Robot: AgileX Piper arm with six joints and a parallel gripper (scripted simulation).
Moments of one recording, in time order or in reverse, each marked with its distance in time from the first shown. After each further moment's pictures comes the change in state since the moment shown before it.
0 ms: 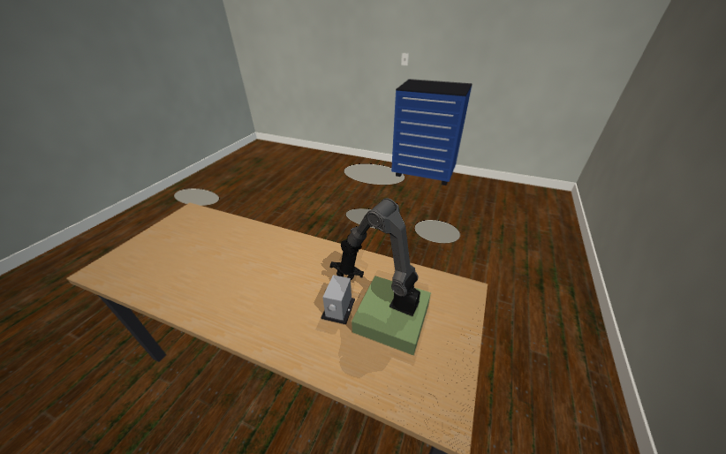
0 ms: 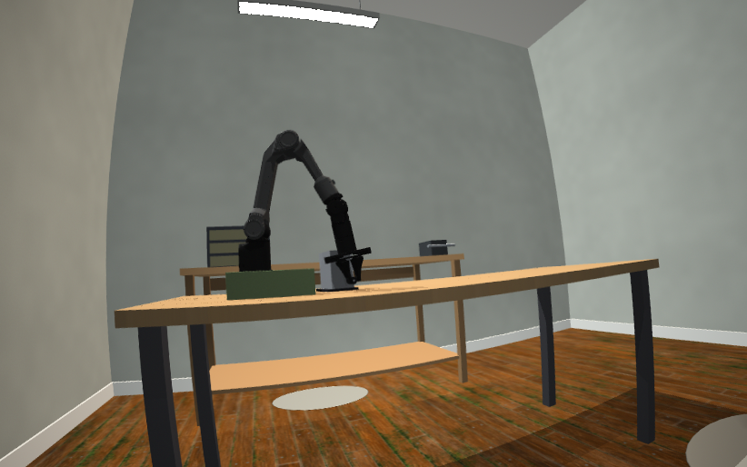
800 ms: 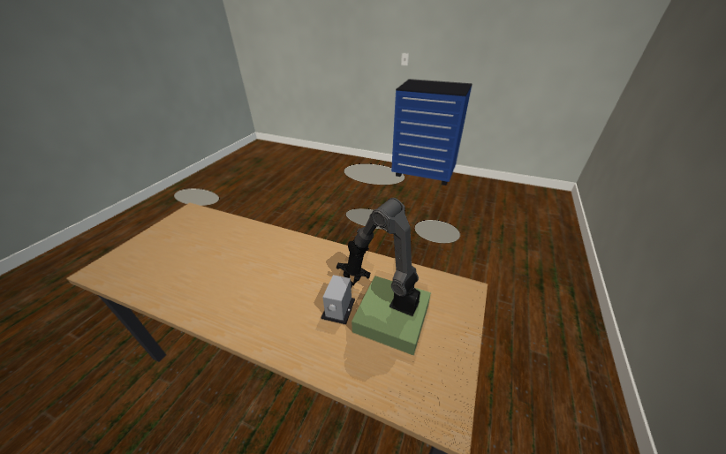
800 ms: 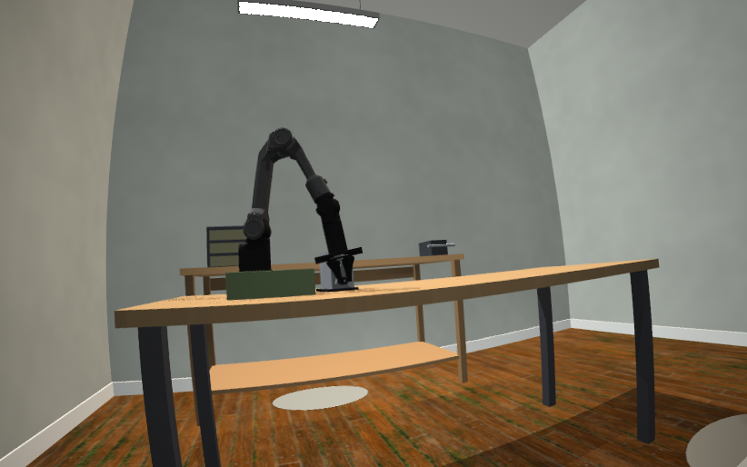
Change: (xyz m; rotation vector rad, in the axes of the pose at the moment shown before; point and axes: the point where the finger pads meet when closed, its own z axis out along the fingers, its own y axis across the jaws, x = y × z) arm 0.000 -0.028 -0.006 0.001 0.000 0.000
